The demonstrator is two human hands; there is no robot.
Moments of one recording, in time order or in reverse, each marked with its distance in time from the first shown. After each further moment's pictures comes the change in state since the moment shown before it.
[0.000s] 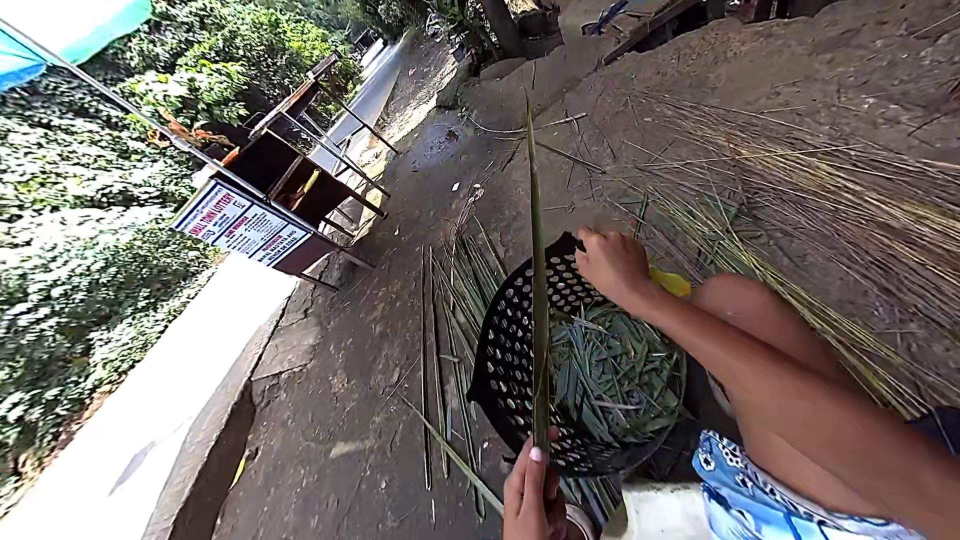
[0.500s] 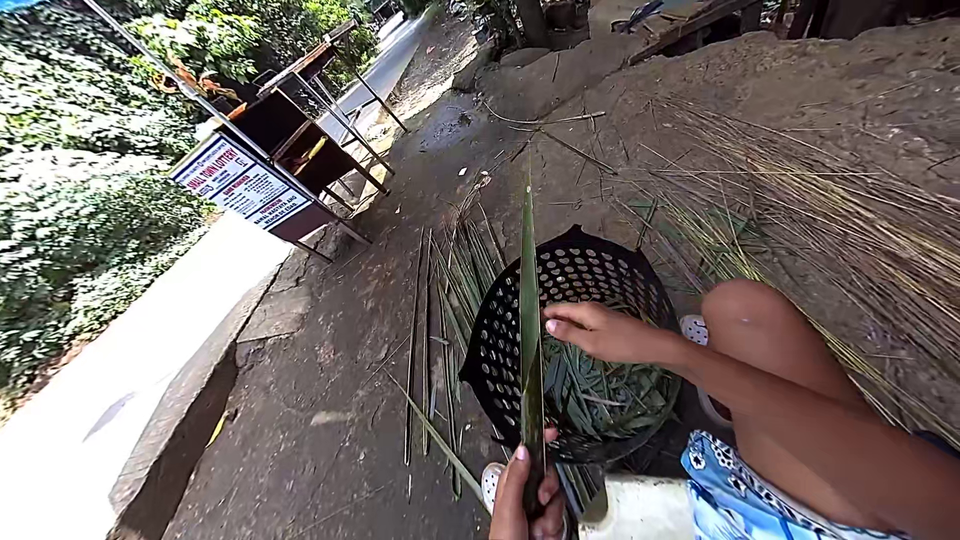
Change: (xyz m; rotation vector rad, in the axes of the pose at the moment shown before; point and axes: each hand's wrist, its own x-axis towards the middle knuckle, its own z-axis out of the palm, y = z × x) left_hand -0.006 -0.016 -0.008 -0.543 -0.126 -0.167; right_hand -0.048 0.003 0.017 0.371 -0.527 -0.450
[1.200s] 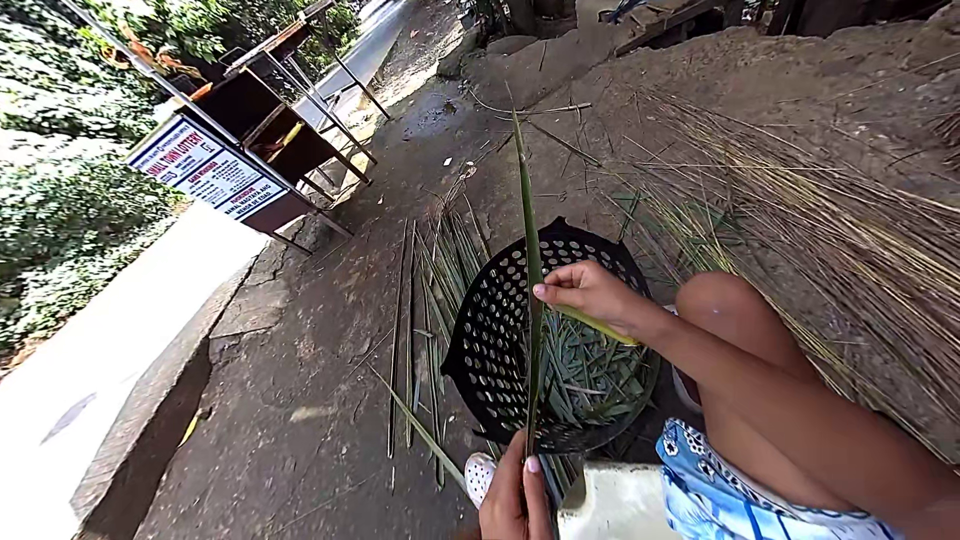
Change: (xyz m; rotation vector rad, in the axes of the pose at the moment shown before) left_hand -0.016 -0.017 0.020 1.131 0.293 0.630; right_hand 0.007 0.007 -0.008 0.395 0.349 0.066
